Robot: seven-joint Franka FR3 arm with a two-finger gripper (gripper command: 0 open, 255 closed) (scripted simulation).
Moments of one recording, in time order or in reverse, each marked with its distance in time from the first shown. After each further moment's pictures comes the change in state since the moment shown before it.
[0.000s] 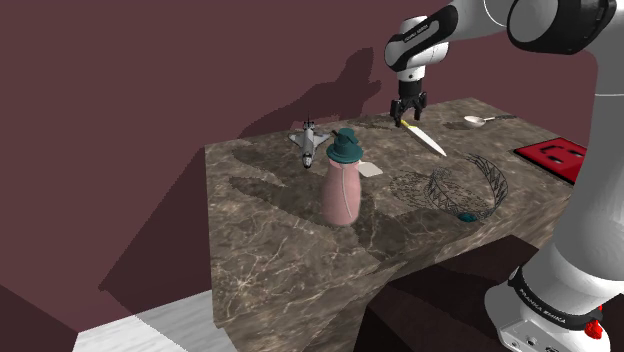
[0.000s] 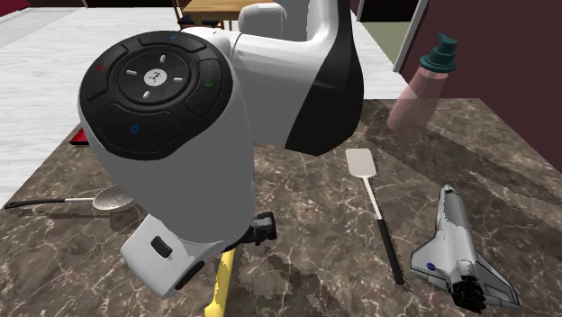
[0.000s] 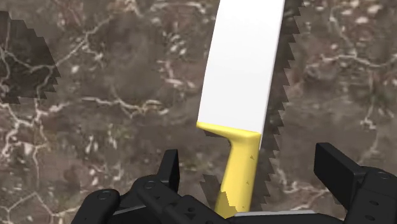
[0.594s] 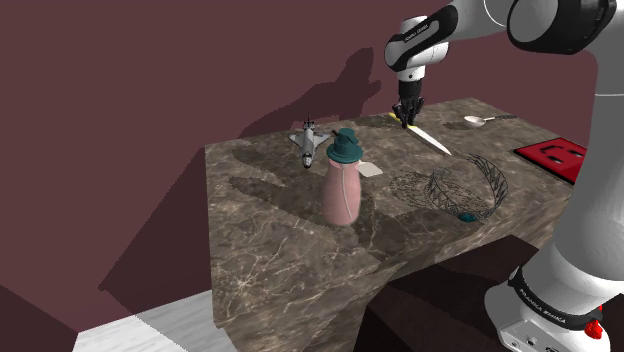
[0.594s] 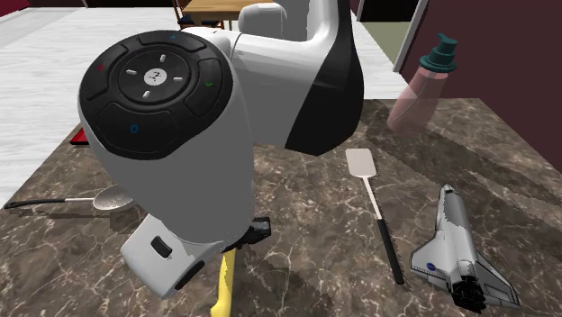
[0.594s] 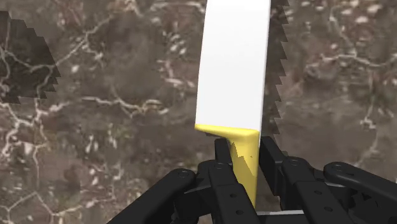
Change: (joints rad) arm 0.000 0.000 0.000 0.000 0.000 0.001 0.000
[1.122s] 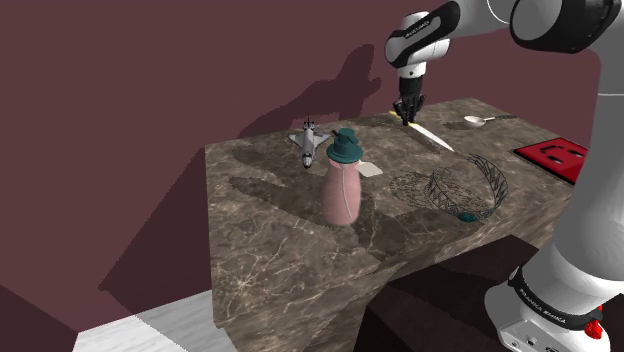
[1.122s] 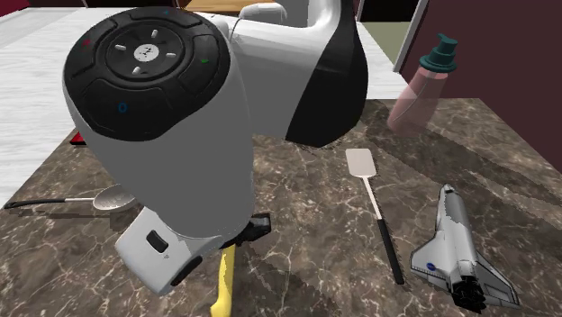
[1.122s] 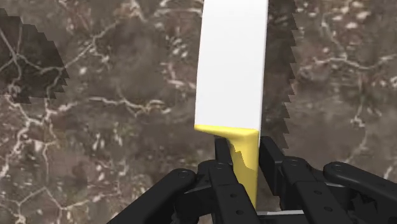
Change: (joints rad) arm 0.002 -0.013 -0.001 0.009 -0.002 -0.022 0.000
